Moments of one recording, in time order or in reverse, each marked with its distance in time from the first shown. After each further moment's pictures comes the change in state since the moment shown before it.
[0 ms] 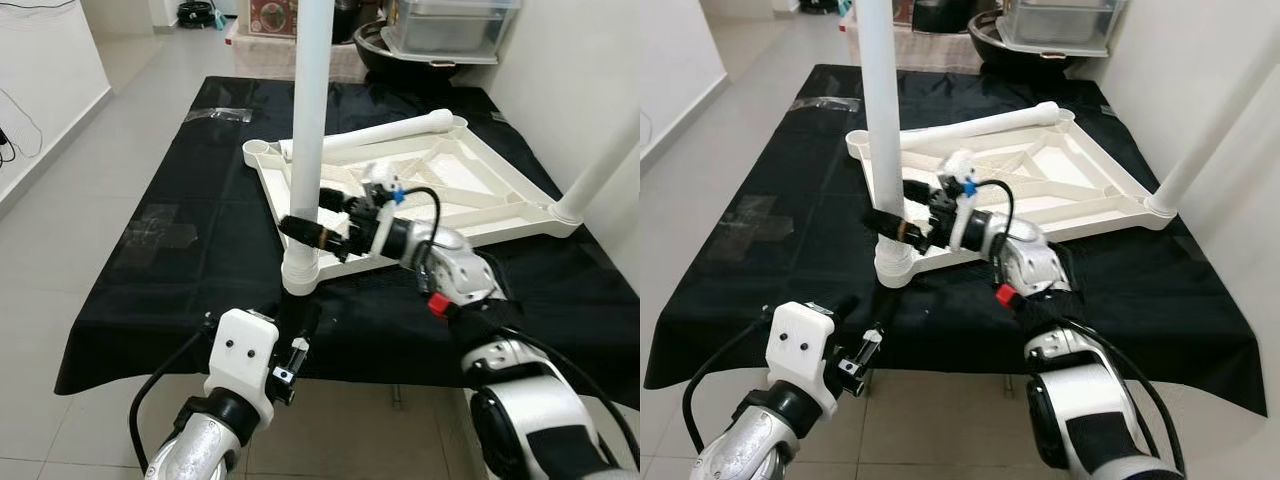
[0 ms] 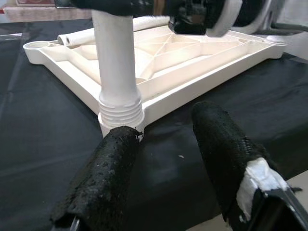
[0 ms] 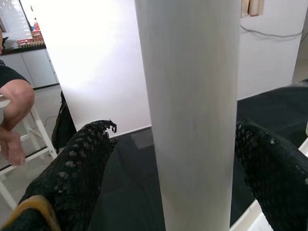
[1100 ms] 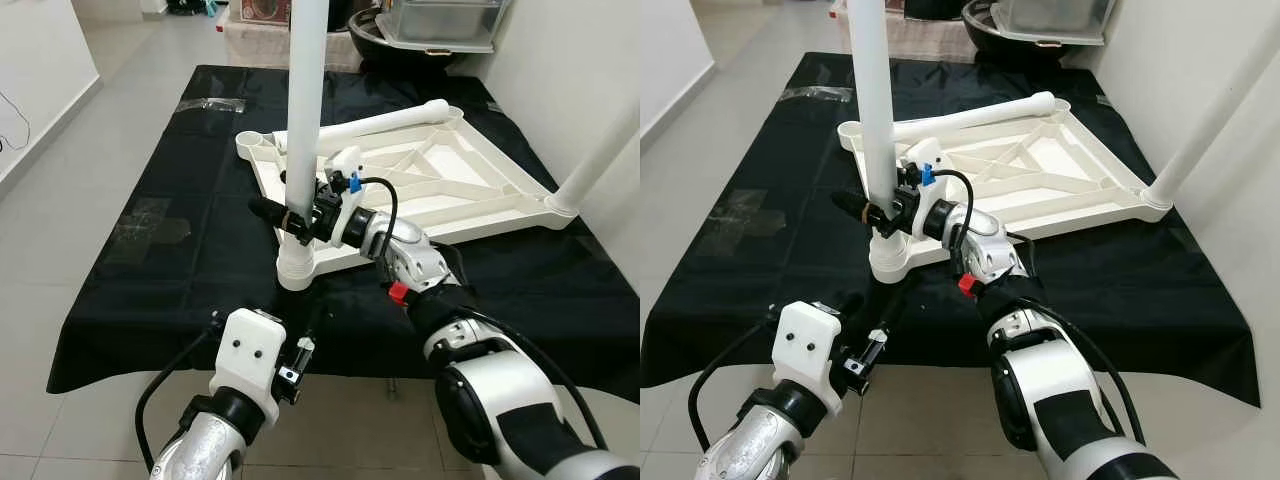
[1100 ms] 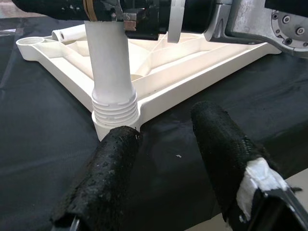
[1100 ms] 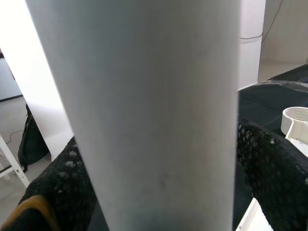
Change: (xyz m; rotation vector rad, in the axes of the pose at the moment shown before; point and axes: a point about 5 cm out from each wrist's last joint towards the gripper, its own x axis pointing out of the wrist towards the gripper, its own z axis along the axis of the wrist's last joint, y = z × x) left arm 0.000 -0.003 0.000 0.014 -0.002 0.010; right arm 0.040 0.006 -0.008 0.002 -0.034 -0.107
